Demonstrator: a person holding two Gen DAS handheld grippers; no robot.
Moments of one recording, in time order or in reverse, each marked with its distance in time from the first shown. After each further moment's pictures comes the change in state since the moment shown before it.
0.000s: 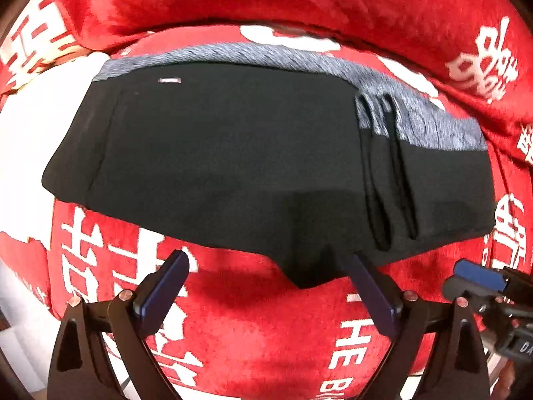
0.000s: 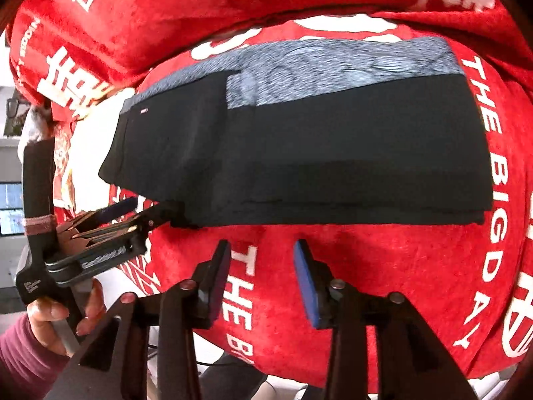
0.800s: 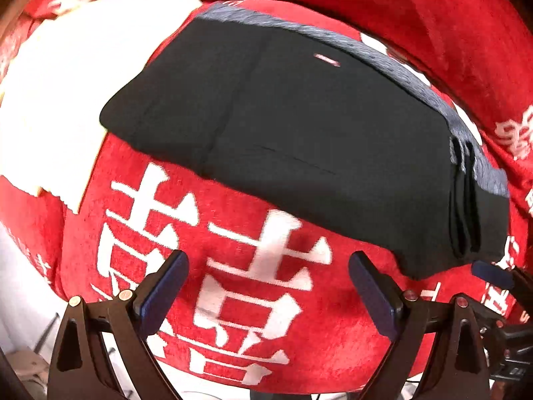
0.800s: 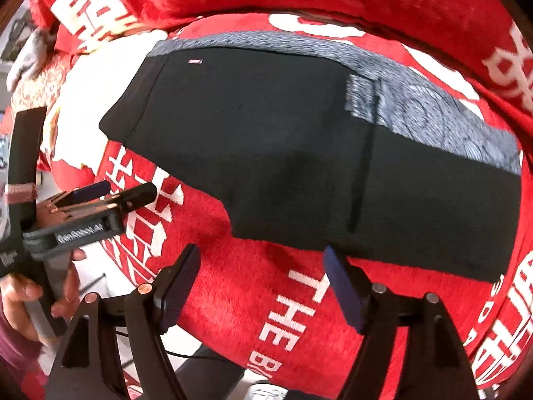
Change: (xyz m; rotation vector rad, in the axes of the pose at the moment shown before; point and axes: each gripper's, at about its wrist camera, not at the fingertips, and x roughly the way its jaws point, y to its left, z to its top) left arm 0.012 0.136 -0.015 -0.219 0.039 -0.043; right arm 0.050 0.112 0.018 -0.244 0.088 -0.160
